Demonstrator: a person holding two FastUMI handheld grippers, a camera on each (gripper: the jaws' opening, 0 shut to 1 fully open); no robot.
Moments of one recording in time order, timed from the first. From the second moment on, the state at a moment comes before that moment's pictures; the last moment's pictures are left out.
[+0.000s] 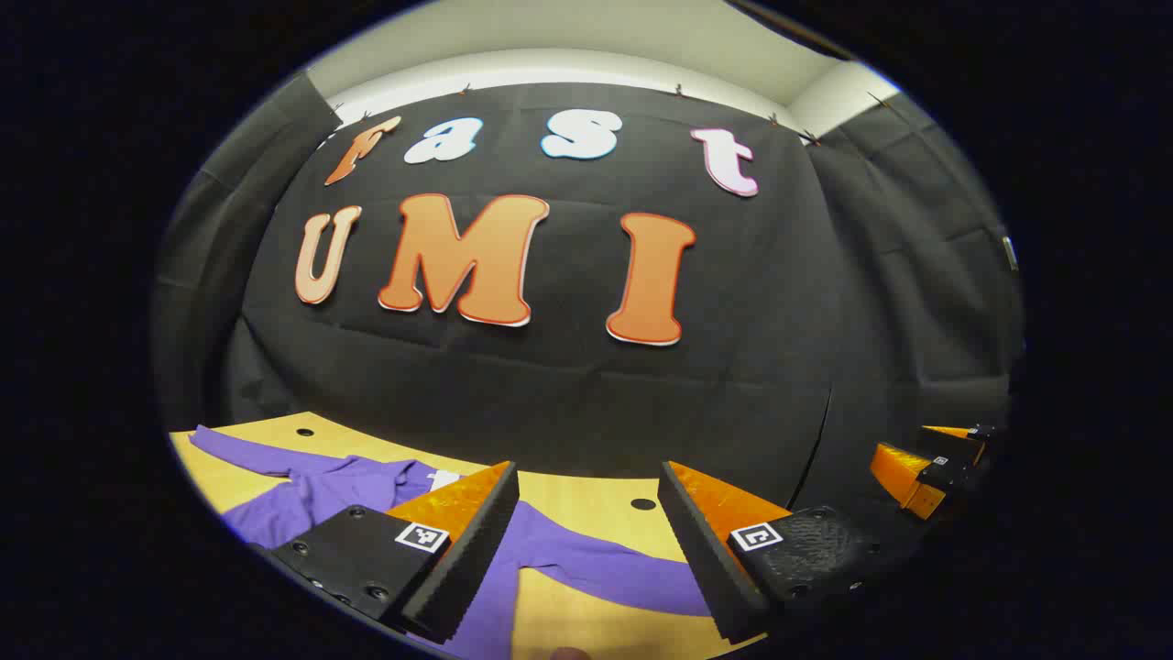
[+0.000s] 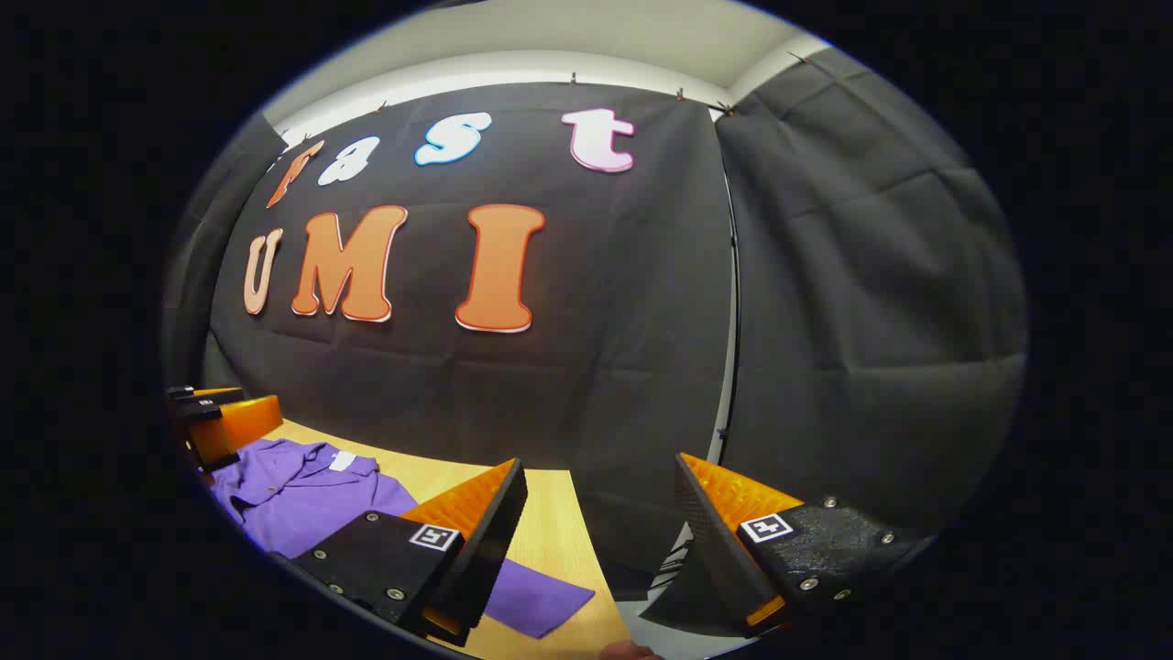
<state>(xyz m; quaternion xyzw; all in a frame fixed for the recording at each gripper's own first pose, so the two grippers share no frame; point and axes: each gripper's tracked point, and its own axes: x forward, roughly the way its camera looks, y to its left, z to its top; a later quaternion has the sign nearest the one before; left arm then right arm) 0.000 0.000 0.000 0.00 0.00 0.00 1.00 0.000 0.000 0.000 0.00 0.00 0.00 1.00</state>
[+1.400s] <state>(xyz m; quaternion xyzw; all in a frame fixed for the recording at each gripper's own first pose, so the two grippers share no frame) -0.011 0.378 0.174 0.04 -0.02 0.05 1.00 -0.055 0.282 0.083 -0.01 0.10 -0.01 1.00</state>
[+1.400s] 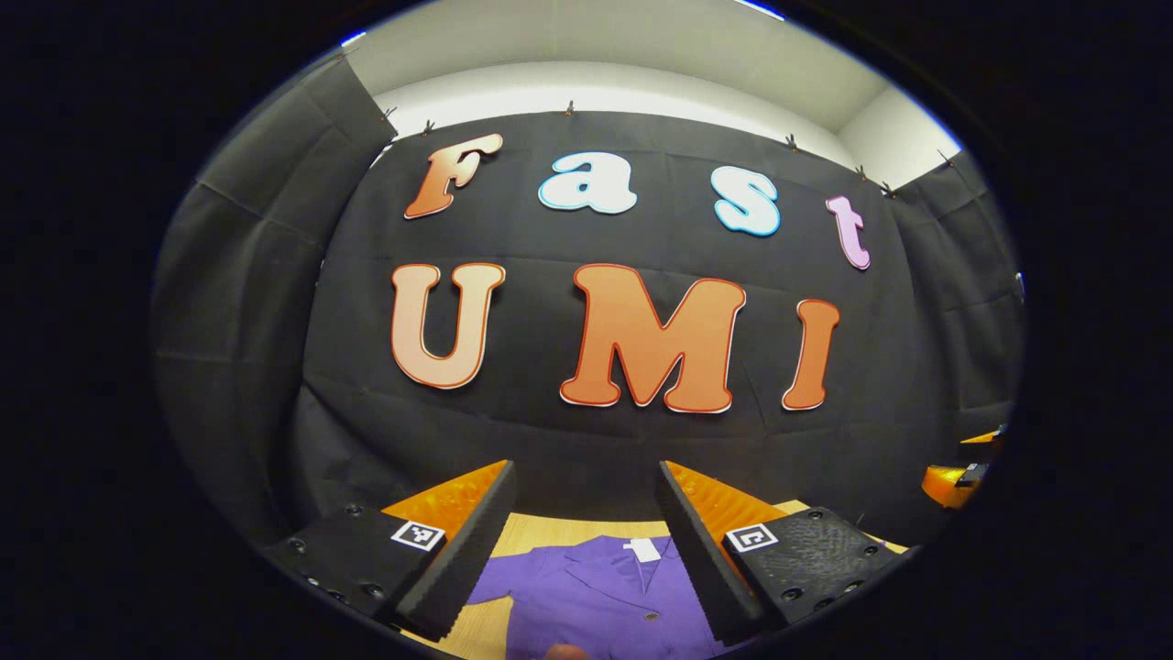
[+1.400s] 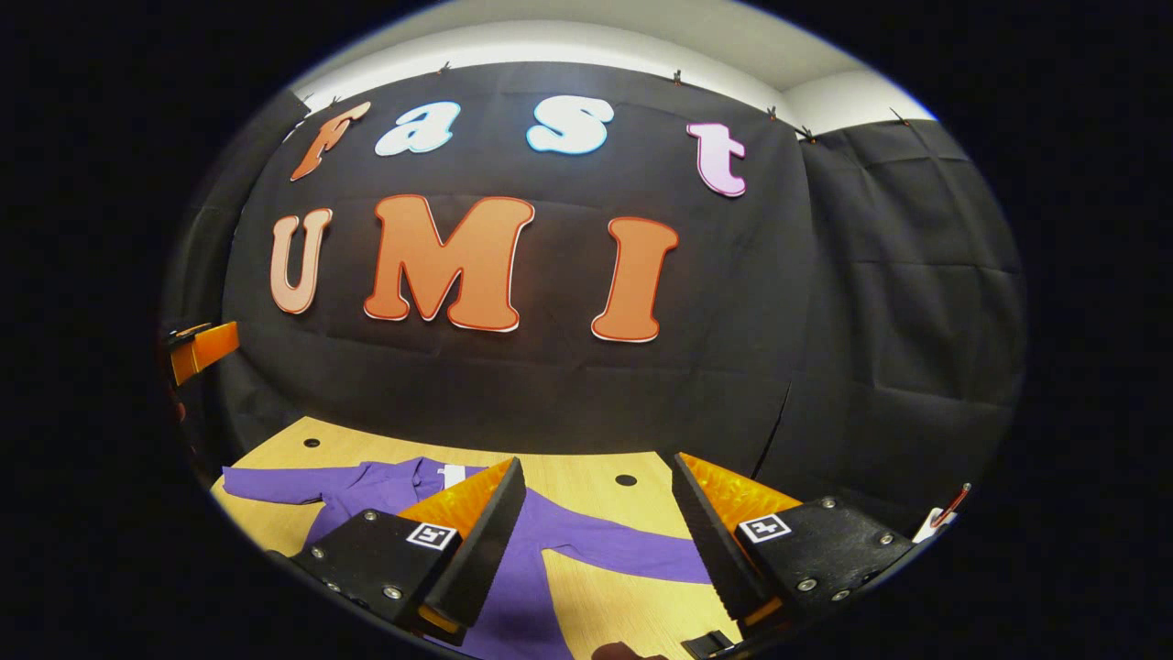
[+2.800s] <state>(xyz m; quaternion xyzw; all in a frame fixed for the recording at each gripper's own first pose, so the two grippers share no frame) 0.010 0.305 0.199 0.11 -0.06 0.10 0.99 0.038 0.085 -0.166 0.04 0.39 -0.13 0.91</state>
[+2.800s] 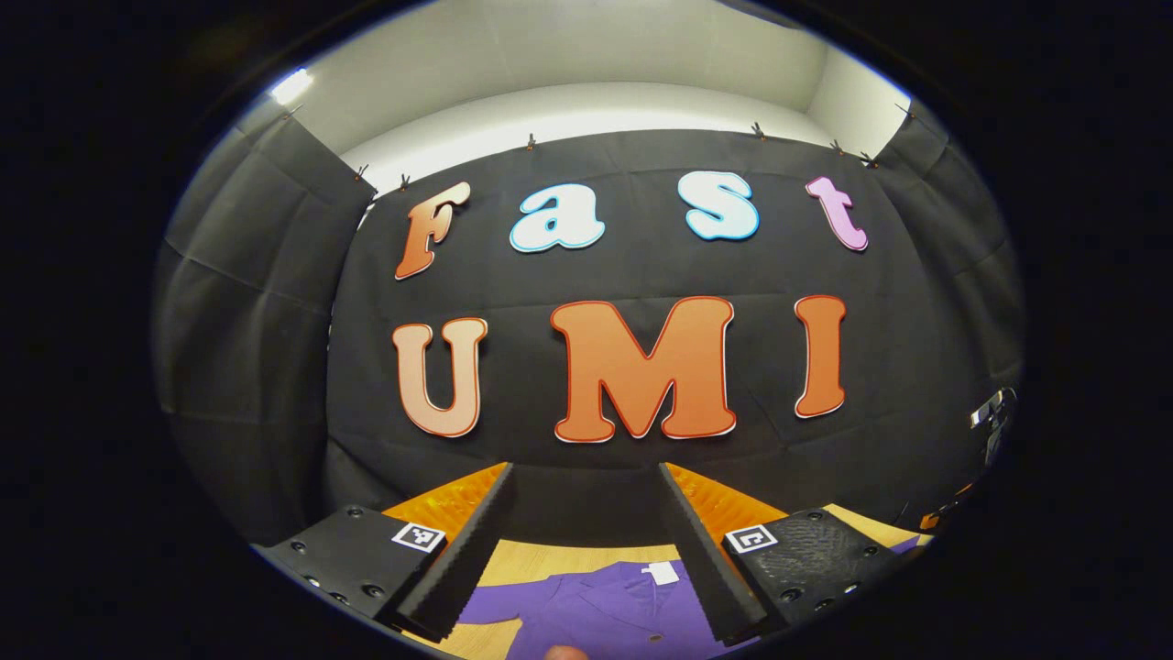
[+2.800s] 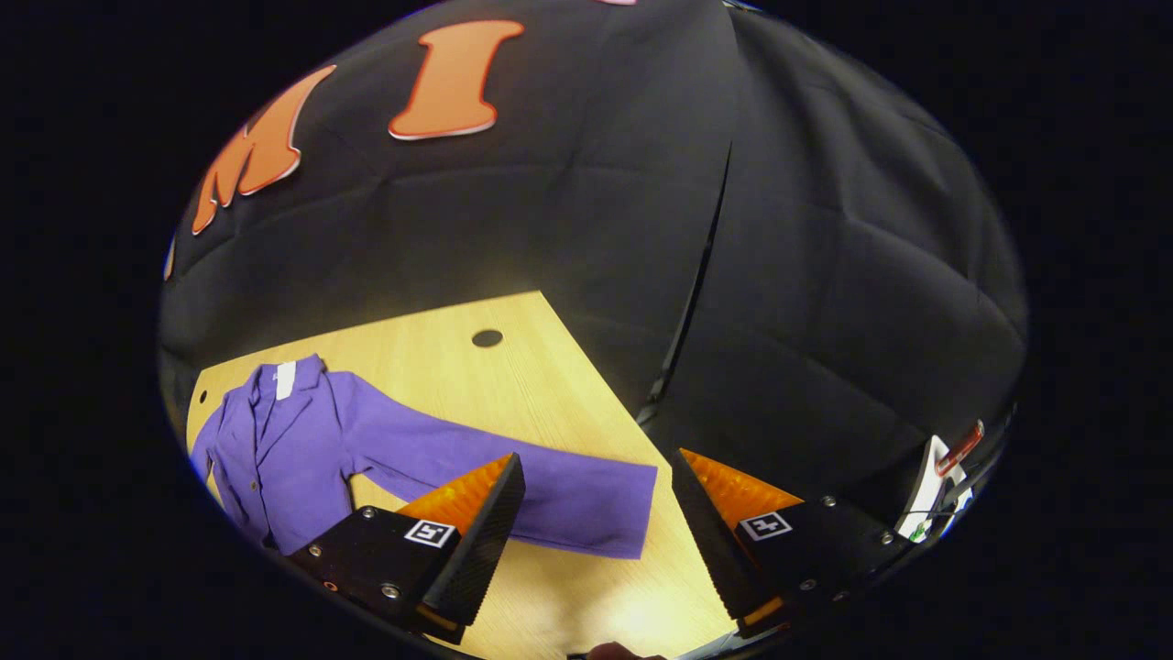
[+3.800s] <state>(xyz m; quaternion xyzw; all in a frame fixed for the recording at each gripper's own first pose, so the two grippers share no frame) -0.007 0.308 0.167 0.13 0.00 0.16 0.98 0.036 0.055 -0.285 0.13 0.59 -0.12 0.79</state>
